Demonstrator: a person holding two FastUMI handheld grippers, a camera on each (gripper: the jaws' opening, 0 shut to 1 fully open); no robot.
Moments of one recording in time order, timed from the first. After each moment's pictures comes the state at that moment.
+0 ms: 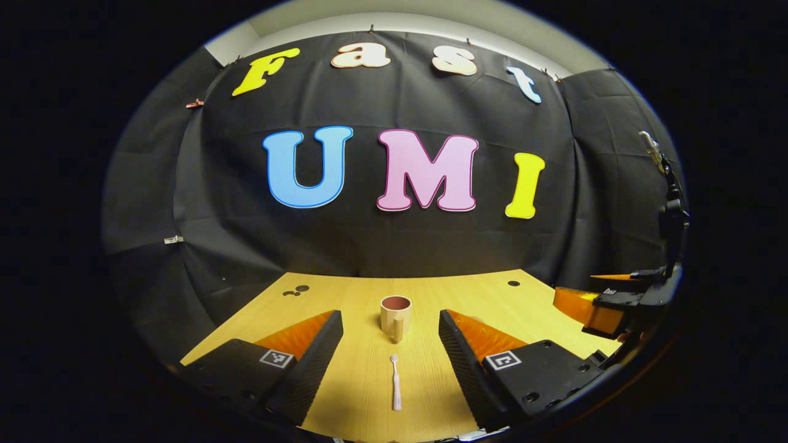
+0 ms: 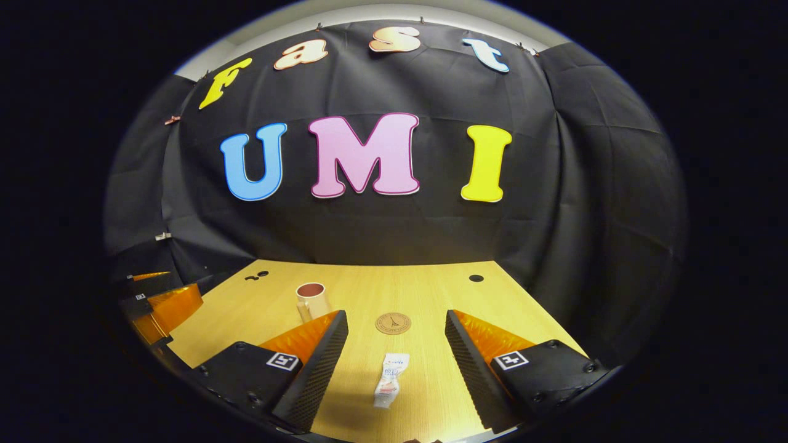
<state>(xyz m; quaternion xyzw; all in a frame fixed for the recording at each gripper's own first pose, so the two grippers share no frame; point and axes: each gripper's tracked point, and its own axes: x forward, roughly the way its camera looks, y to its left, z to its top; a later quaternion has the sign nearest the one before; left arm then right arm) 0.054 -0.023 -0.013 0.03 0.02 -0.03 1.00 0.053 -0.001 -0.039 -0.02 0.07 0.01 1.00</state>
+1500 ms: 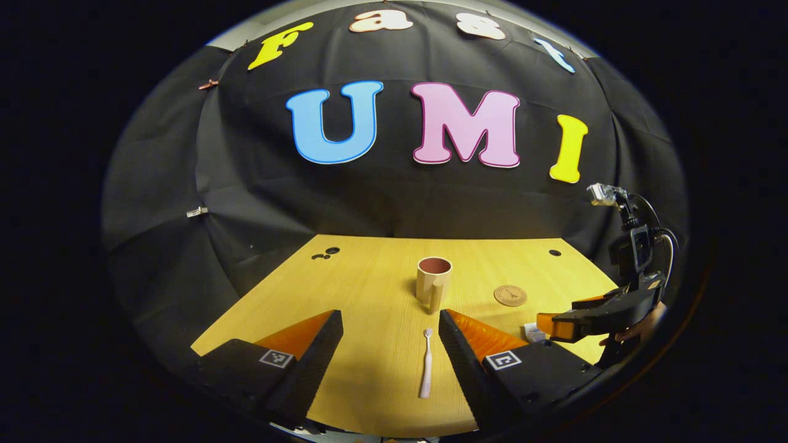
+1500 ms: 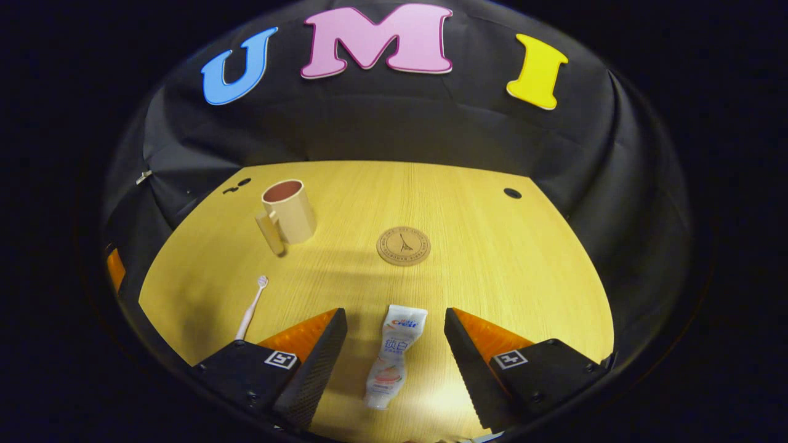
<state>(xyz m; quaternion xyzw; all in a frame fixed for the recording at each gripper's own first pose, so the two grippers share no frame) 0.089 0.018 -0.071 0.02 0.12 0.07 0.99 0.148 0.013 -0.209 -0.05 0.32 0.03 0.94</state>
